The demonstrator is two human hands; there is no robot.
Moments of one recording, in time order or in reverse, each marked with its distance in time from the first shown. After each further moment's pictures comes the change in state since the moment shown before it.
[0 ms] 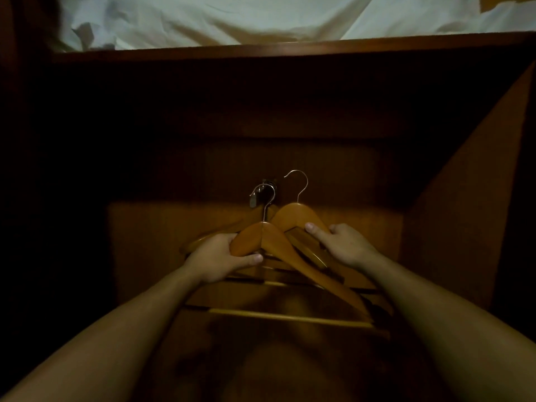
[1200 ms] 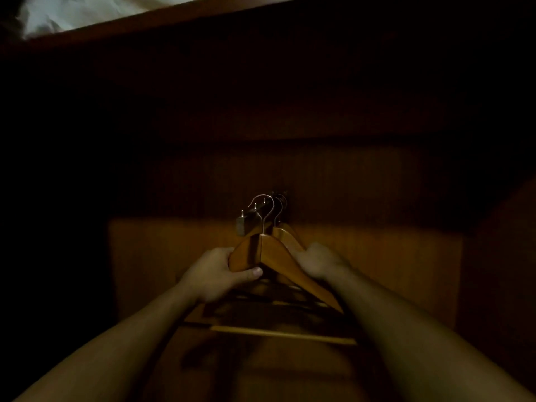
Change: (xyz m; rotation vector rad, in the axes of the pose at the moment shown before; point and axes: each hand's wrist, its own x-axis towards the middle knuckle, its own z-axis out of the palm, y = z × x) left_hand 0.087 -0.048 0.010 0.037 0.077 -0.065; right_hand 0.156 0.016 0.074 -0.093 -0.178 0.084
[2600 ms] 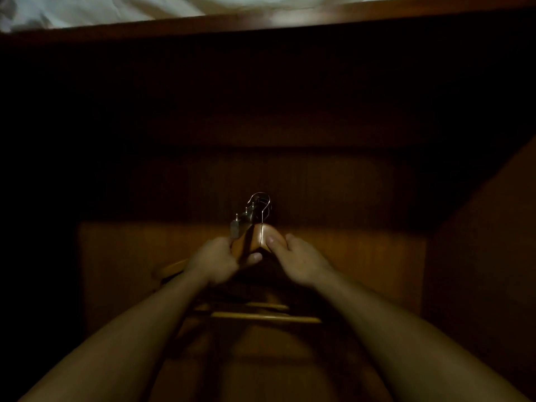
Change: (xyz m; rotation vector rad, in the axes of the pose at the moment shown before) left_hand 0.037 0.013 0.003 0.279 0.037 -0.038; right_hand -0.053 -0.025 -0.009 -0.030 0.192 -0.243
